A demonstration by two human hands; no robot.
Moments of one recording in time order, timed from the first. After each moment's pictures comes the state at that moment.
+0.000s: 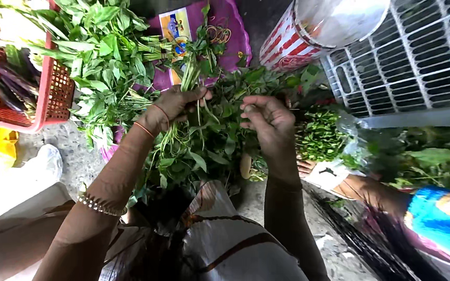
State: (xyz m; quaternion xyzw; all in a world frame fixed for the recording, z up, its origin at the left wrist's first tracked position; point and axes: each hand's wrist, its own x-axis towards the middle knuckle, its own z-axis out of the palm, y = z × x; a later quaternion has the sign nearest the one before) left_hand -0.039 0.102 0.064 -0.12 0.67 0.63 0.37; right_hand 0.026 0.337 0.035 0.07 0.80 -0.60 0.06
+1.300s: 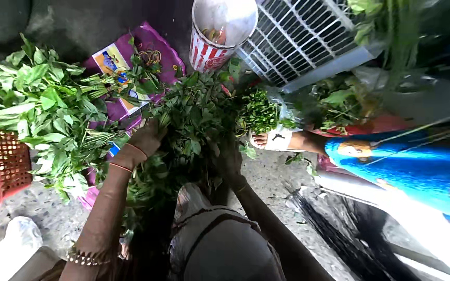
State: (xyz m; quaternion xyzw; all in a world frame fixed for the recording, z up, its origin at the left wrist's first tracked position) left_hand -0.039 0.133 0.063 0.12 0.87 0.22 0.43; right_hand 0.121 0.354 -0.042 0.28 0.92 -0.21 0.17
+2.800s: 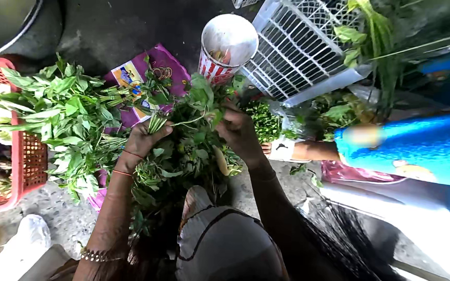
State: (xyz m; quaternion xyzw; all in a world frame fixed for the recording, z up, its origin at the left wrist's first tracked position) left_hand -0.029 0.091 0.065 0.10 0.77 0.58 0.25; right_hand 0.045 0.350 0.083 0.00 0.86 -0.51 -0.03
